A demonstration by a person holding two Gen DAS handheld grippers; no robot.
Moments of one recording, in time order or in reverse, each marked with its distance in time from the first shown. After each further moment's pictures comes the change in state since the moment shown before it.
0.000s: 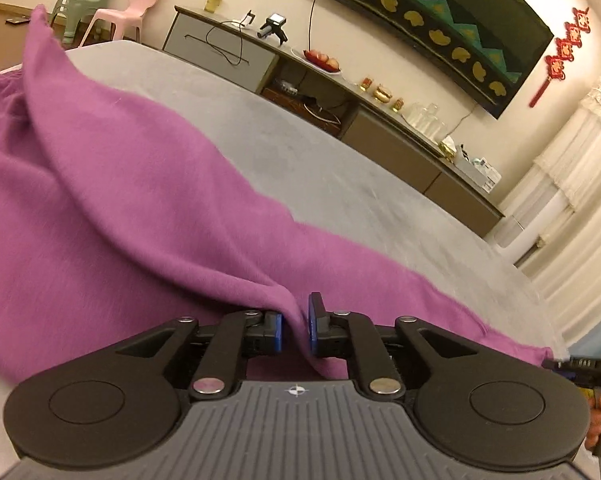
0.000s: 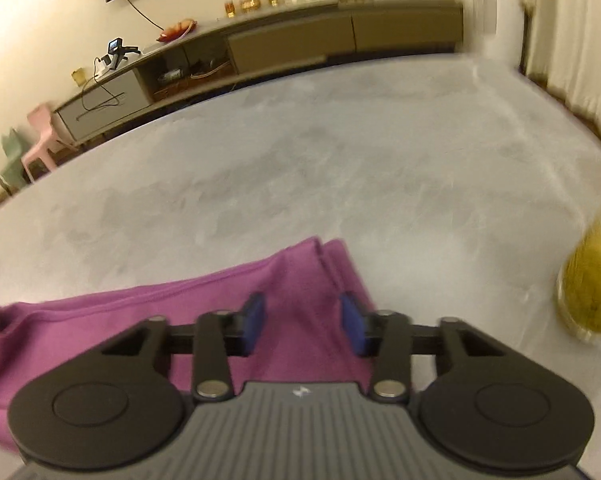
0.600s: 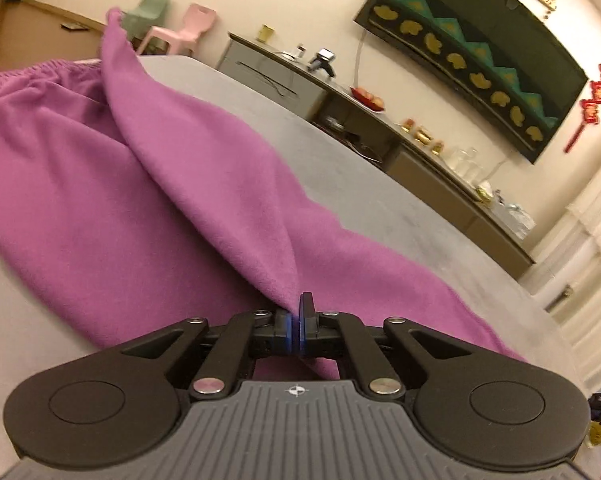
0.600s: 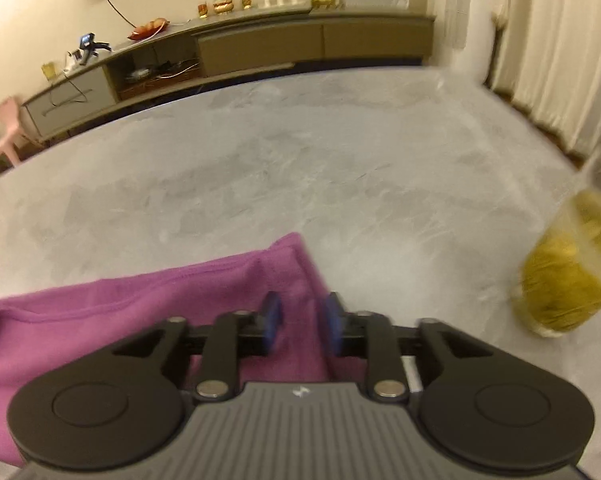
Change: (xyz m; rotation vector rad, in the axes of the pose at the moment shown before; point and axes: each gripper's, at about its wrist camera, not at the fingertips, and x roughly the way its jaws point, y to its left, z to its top) left arm -0.036 0.013 -0.038 -0.082 -0.122 0.100; right arm -0.021 0.010 -0.006 -0.031 -0.058 -0.174
